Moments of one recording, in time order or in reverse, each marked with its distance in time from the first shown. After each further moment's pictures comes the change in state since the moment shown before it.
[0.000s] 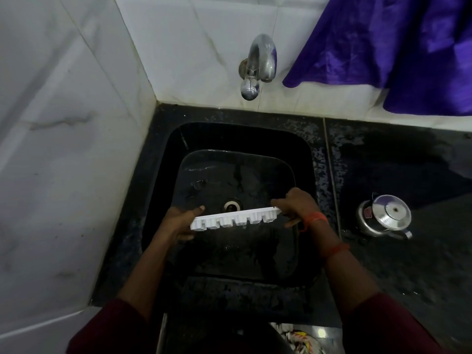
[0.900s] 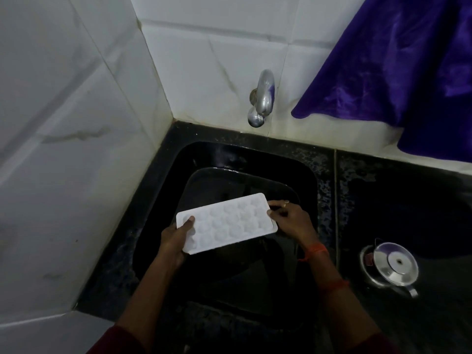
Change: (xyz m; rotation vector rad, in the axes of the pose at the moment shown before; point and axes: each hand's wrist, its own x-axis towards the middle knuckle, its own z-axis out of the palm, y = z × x) left_hand -0.011 -0.001 0.030 -0.549 0.216 0.015; right_hand 0.030 0.002 -0.021 0.048 0.004 -0.427
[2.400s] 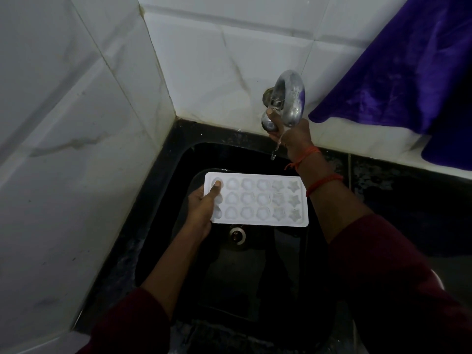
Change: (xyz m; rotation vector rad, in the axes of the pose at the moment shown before) left_hand 0.027 0.067 0.066 0.001 -0.218 0.211; right_hand 0.170 -0.149 -0.030 0.481 0.269 0.080
